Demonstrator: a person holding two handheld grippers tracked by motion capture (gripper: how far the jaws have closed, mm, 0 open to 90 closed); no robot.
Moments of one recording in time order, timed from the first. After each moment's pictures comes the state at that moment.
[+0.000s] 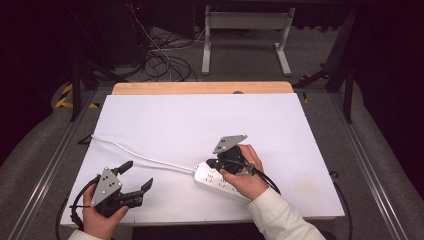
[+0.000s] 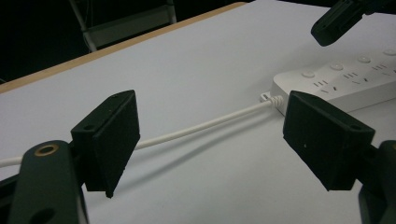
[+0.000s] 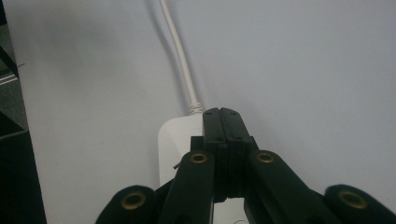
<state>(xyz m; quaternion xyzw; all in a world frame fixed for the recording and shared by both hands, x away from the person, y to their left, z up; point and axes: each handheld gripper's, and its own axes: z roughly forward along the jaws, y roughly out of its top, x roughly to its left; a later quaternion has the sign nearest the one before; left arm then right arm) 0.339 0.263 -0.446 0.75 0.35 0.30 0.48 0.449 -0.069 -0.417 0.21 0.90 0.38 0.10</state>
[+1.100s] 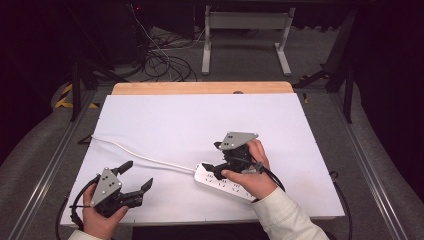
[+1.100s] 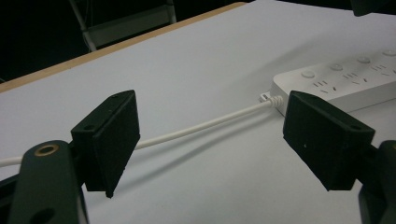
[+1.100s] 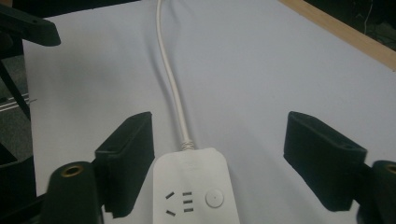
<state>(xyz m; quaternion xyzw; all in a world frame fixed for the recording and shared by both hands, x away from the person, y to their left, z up) 0.339 0.263 -0.446 0.75 0.35 0.30 0.48 0.446 -0.079 -0.399 0.19 0.86 0.45 0.13</state>
